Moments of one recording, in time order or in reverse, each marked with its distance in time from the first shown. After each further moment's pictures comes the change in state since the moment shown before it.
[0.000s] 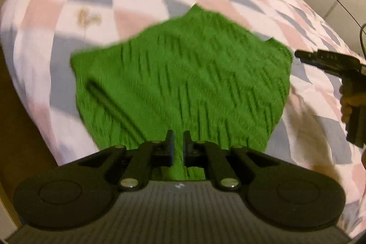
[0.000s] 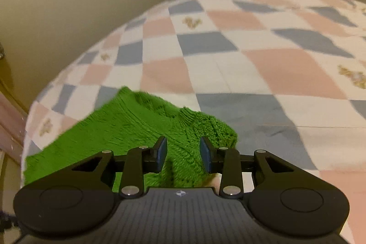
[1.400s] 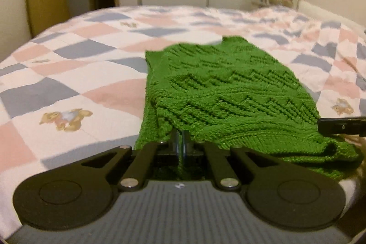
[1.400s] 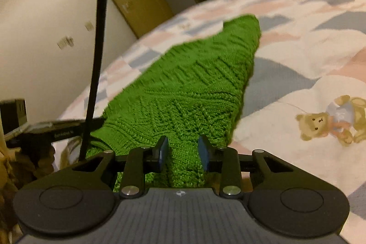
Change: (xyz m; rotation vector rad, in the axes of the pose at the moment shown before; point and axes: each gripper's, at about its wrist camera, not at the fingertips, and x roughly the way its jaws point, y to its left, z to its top) left arm 0.063 0.151 0.013 0.643 -0.351 -0.384; right arm -0.035 0.221 -0.259 0.299 -0.374 -0.153
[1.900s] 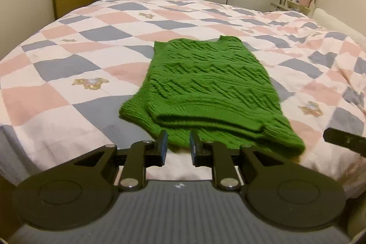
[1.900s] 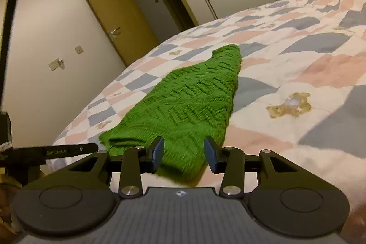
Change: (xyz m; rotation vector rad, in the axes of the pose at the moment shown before) left arm -0.102 -0.047 -0.002 -0.091 0.102 0.068; right arm -0.105 0.064 -0.026 0.031 -0.095 -0.117
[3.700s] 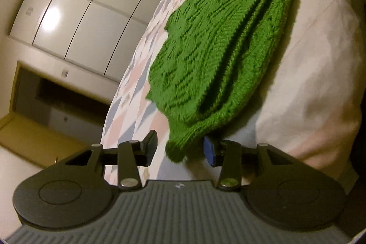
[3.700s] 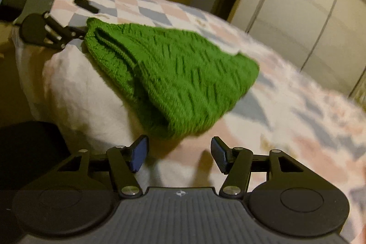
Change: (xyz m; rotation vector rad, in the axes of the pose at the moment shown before) left arm 0.100 0.016 -0.058 1.233 -0.262 0.176; right arm 0.069 0.031 -0.054 -0.866 0.129 -0.255
